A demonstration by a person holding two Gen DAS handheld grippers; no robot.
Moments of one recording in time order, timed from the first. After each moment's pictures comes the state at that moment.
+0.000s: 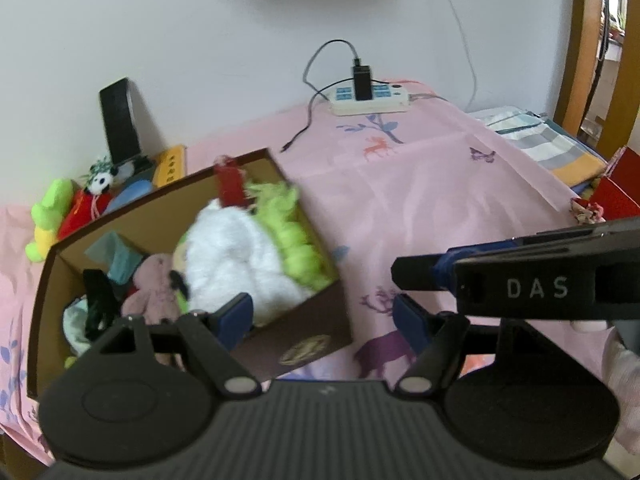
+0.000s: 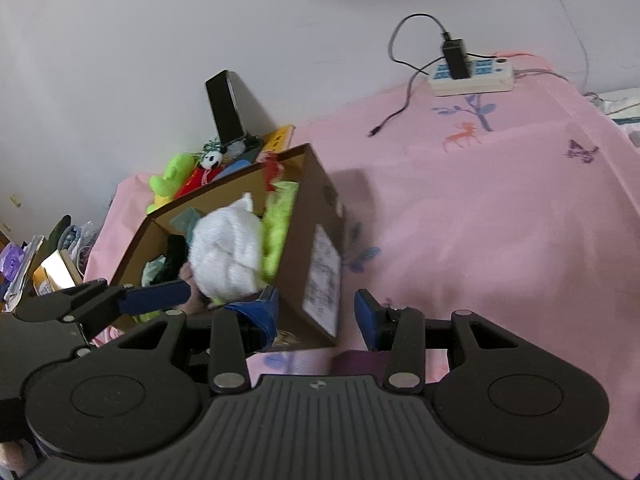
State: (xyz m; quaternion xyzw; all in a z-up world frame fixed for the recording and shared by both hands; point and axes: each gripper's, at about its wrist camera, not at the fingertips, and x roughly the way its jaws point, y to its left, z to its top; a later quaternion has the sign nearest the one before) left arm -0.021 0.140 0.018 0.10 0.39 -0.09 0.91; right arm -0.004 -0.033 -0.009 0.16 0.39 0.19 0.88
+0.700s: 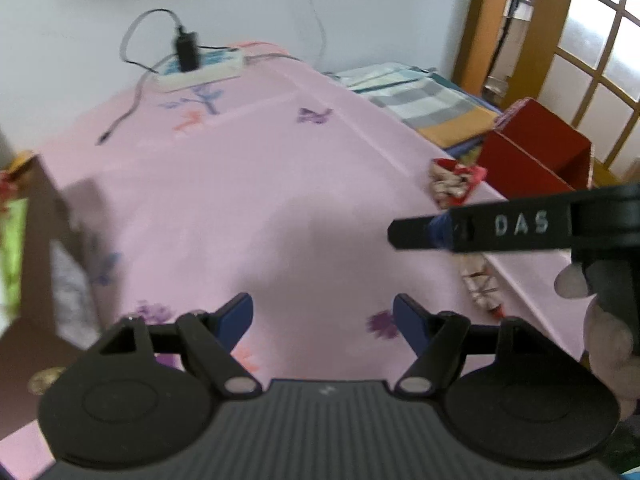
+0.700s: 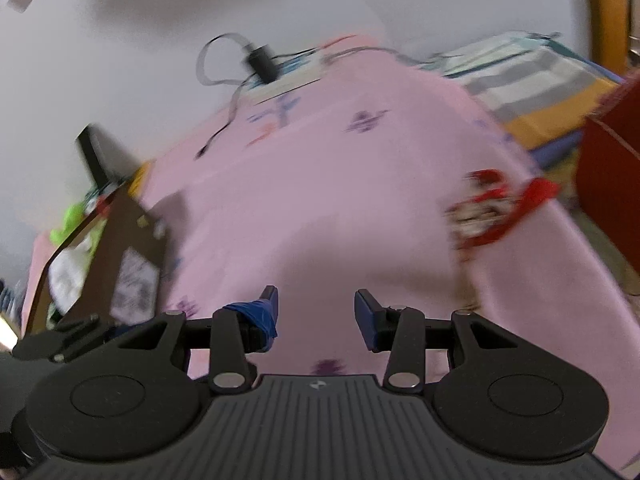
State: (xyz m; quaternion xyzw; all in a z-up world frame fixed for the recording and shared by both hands) left arm -0.008 -0.020 -0.033 0.08 0.44 -0.24 0.86; right arm -0.024 -0.211 -0.051 0.22 0.41 0.04 0.88
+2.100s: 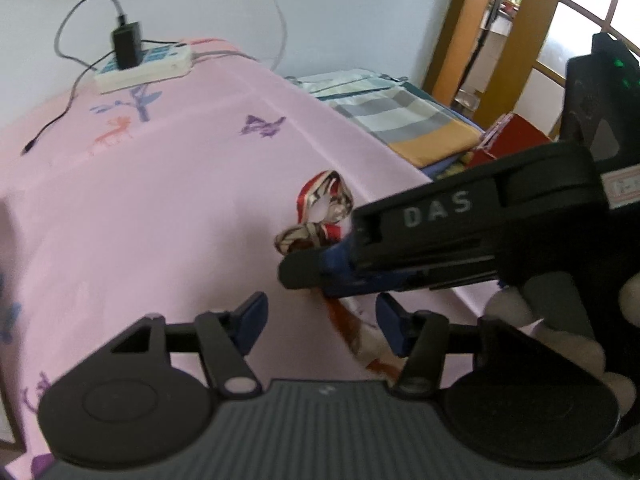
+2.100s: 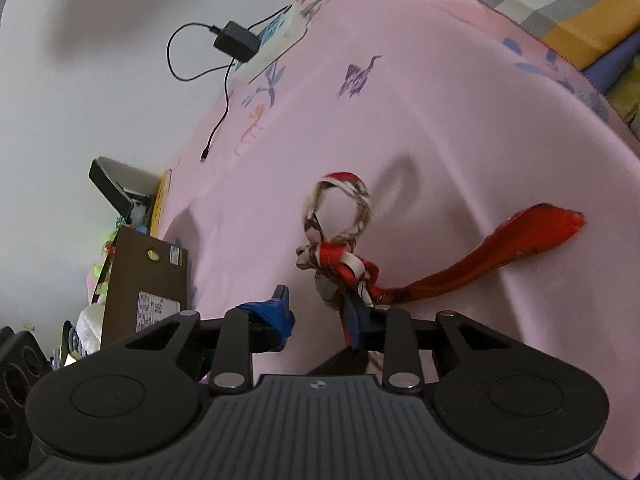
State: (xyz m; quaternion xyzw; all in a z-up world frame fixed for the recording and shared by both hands) left arm 0.050 -0.058 -0.073 0.04 0.43 -0.28 0.85; right arm 0.052 -0.227 -0.100 0.34 0.46 0.13 0.81
